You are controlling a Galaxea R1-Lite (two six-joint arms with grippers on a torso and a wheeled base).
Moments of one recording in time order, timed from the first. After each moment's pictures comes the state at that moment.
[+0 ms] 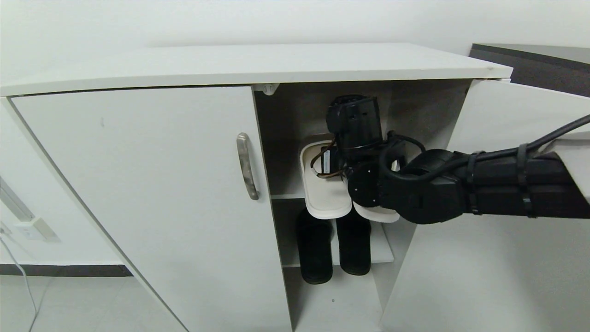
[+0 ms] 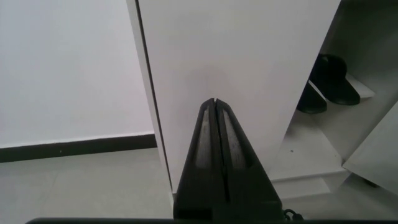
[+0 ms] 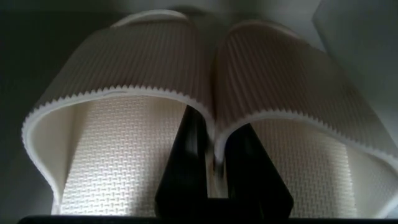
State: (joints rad) left arm 0.00 0.00 0.00 0.00 -0.04 0.01; right arm 0.81 2.08 -1.69 -0.16 -0.76 0.21
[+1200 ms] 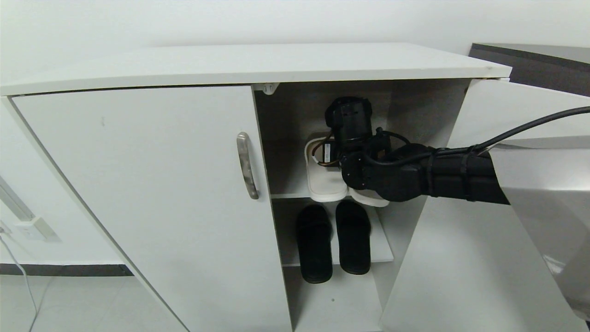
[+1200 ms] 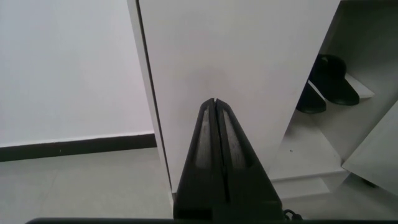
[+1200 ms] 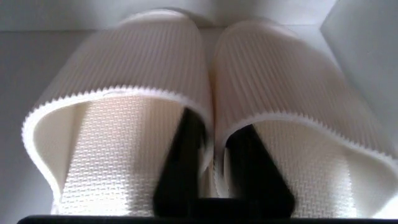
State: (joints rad) left arm 0.00 0.00 0.00 0.00 -0.04 0.01; right arm 0.73 2.25 -1.94 -0.08 -0.72 0.20
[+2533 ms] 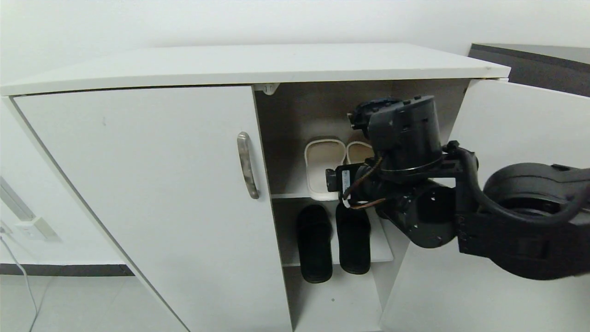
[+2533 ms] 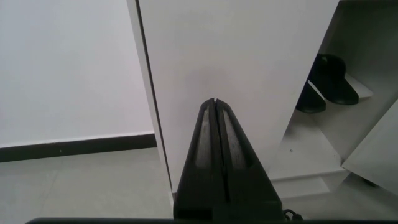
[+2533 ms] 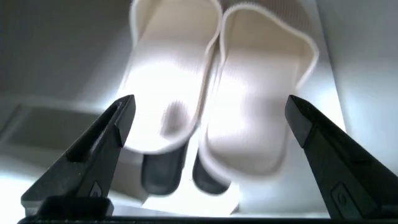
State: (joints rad) left arm 0.00 0.00 0.00 0.00 -0.04 0.01; right arm 0.92 1.81 -1.32 -0.18 -0.72 0.20
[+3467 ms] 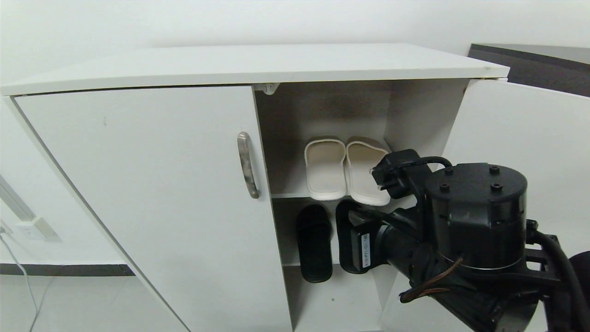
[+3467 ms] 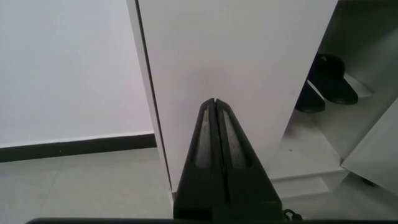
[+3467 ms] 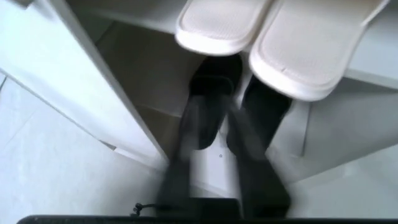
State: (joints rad) left arm 0.00 0.00 0.00 0.00 -0.04 0.01; right arm 1.02 1.64 -0.90 -0.47 -0.56 0.19
